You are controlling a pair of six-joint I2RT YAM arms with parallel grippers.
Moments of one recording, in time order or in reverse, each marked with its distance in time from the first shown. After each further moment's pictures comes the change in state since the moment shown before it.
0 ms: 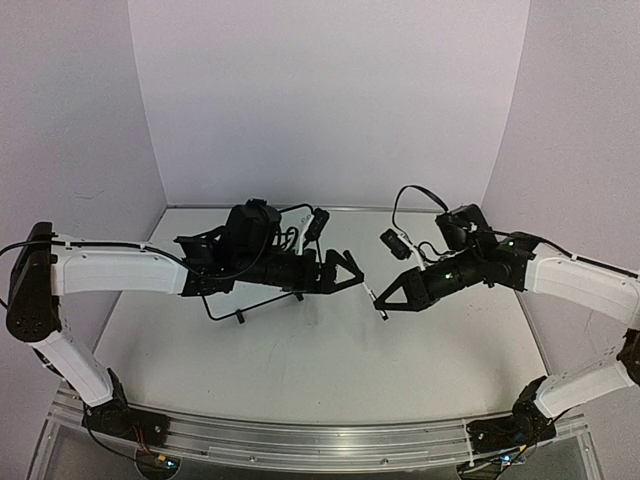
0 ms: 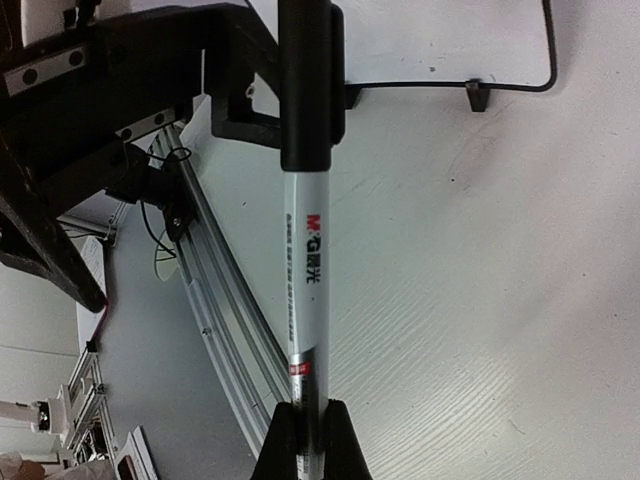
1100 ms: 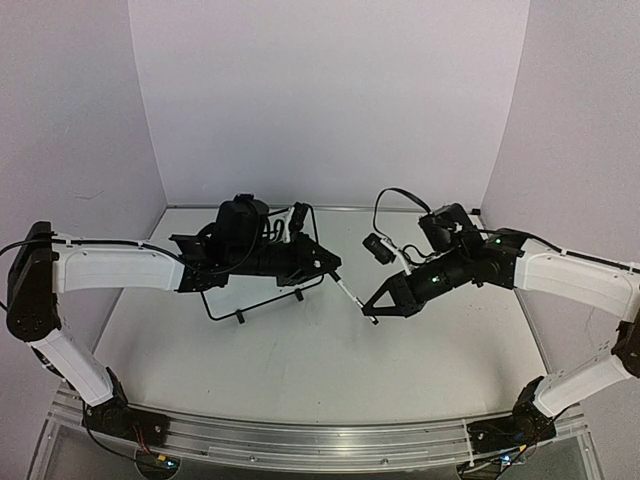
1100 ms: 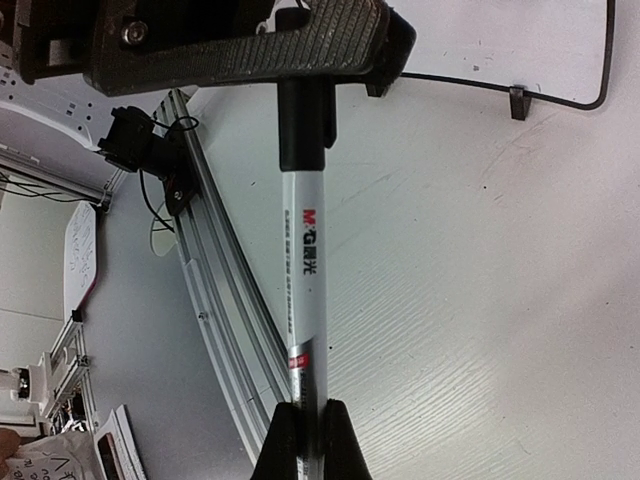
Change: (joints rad) left arm 0.064 -0.008 -0.036 0.085 -0.023 -0.252; right arm 0.076 0.061 0.062 -0.028 0.050 -0.065
